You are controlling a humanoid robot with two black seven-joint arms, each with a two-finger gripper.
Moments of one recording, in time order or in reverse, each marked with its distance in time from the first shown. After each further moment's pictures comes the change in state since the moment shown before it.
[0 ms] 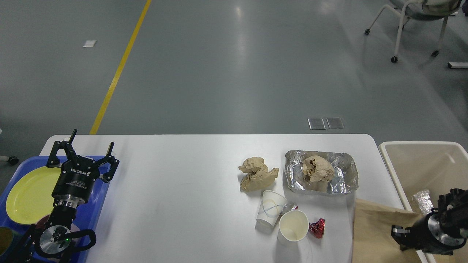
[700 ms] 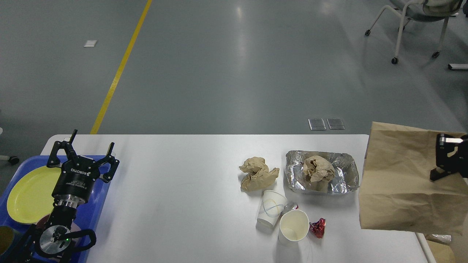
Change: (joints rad) left arm 0.000 0.000 0.000 0.000 0.000 0.000 0.001; right arm 1.024 -0.009 -0.397 0.239 0.165 0.585 -0.004
